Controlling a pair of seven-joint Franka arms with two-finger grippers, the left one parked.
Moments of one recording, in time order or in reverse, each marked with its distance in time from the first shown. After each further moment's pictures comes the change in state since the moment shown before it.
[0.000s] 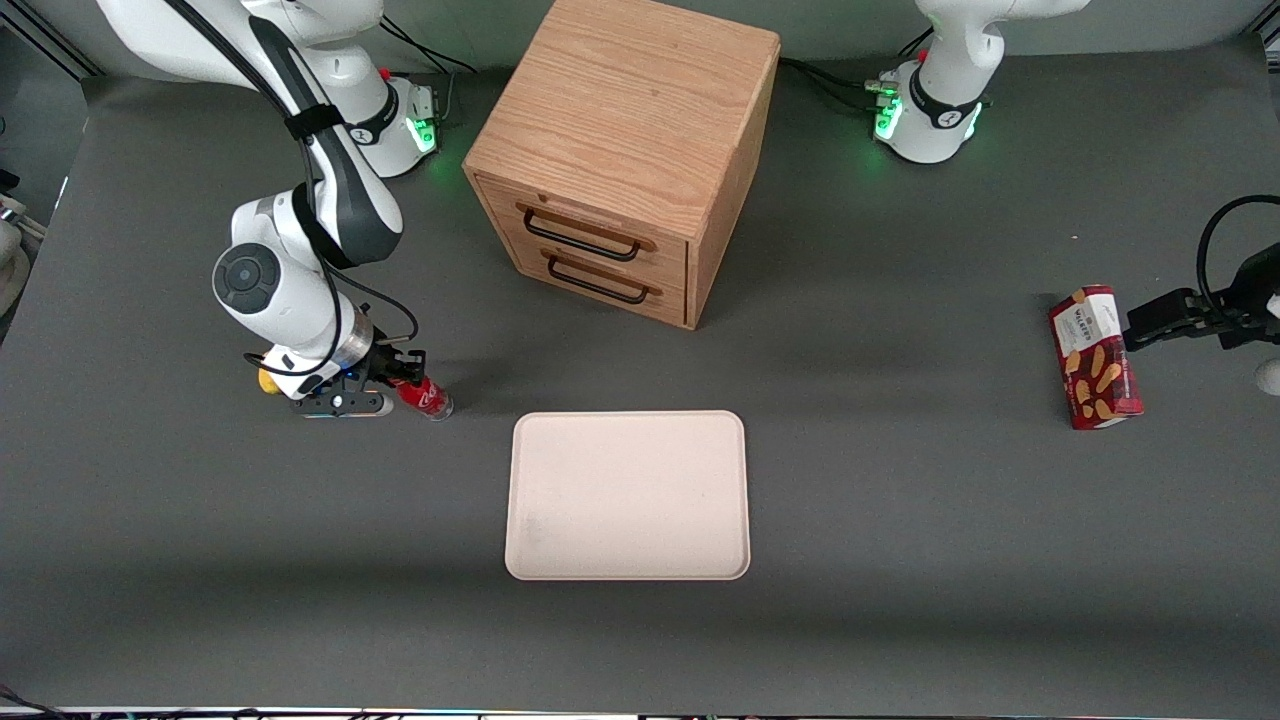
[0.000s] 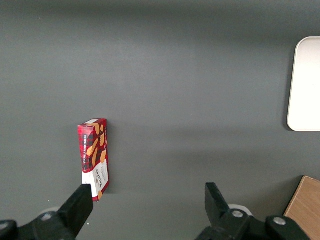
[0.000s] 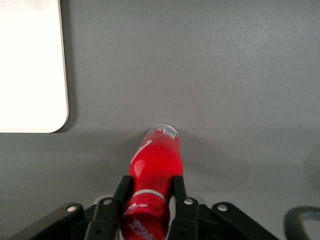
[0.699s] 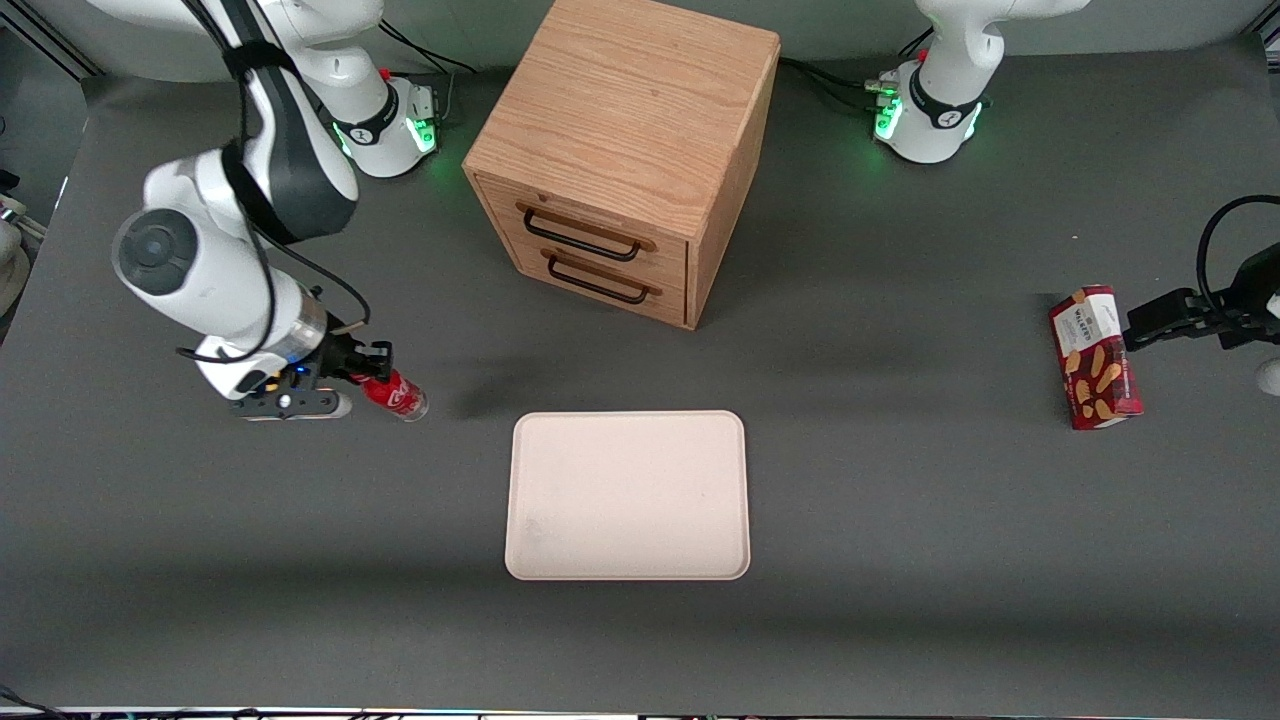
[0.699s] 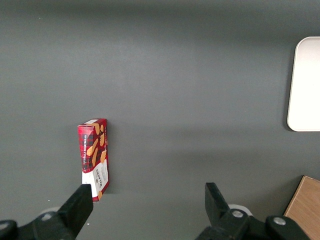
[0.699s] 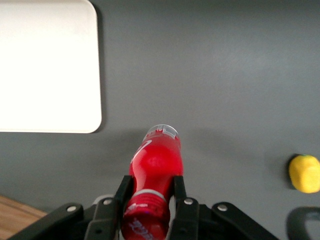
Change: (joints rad) arm -0.005 -0.046 -0.004 0.339 -0.005 -0.398 -0.007
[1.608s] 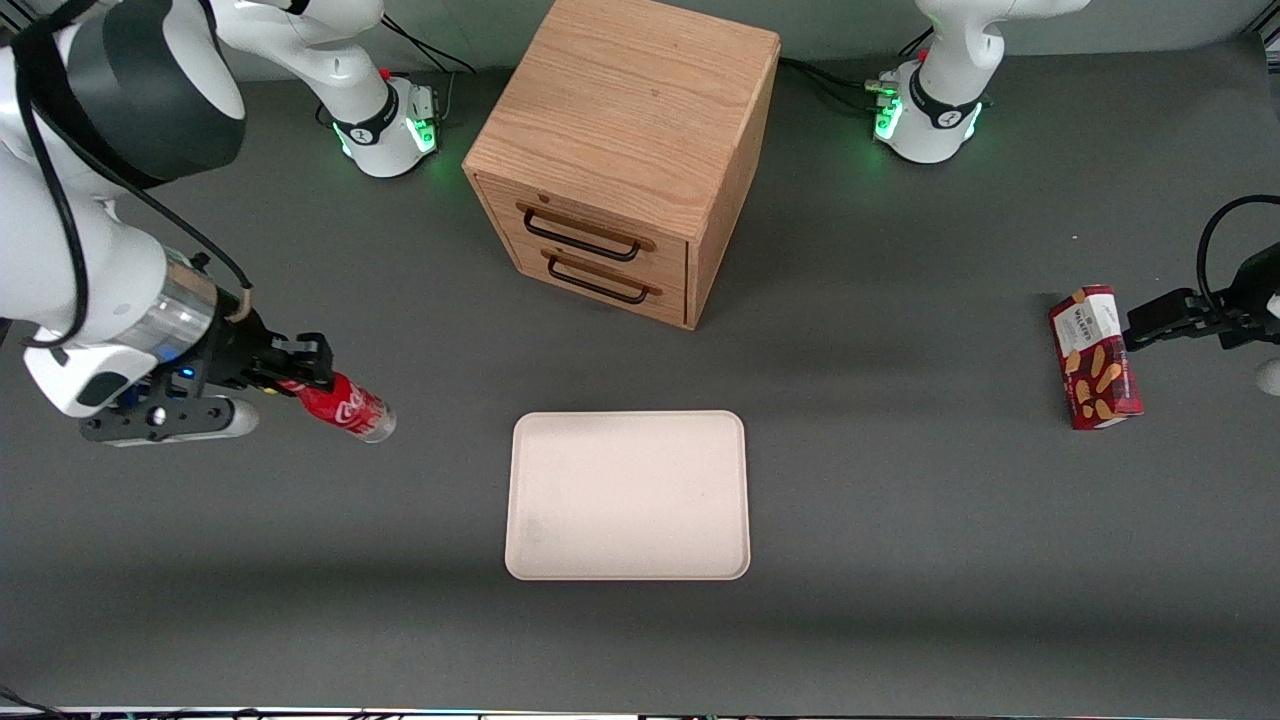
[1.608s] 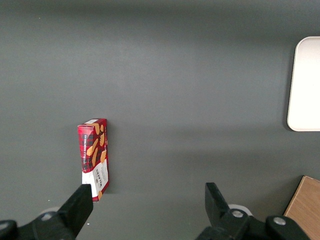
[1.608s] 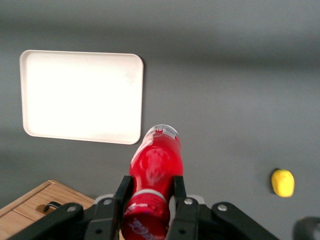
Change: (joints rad) arm -0.002 0.280 0.061 0.752 0.000 -0.433 -0.005
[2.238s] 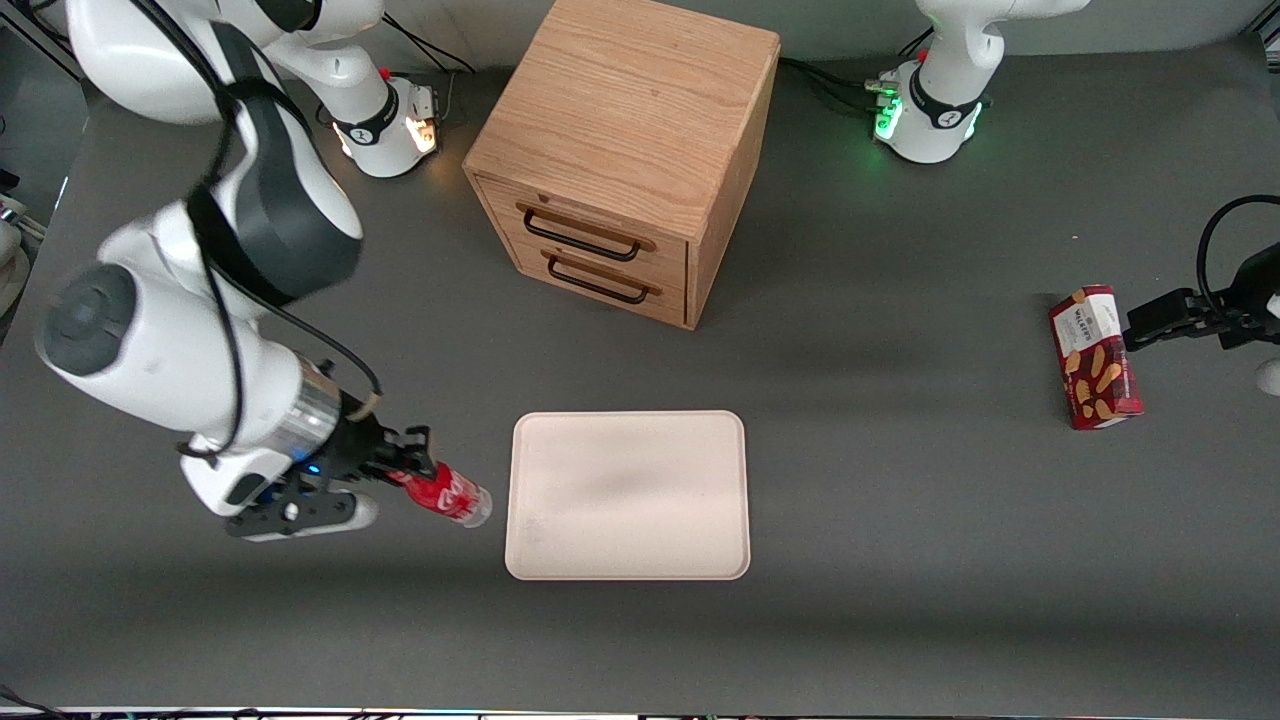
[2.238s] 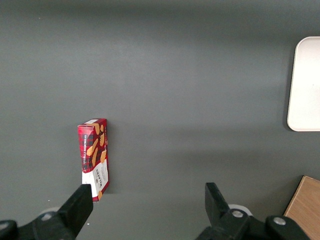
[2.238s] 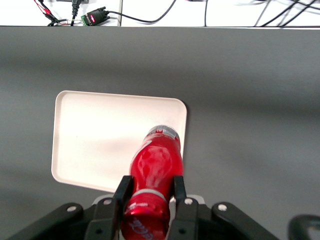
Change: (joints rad) arm 0.037 0.240 0.061 0.089 0.000 0.290 0.041
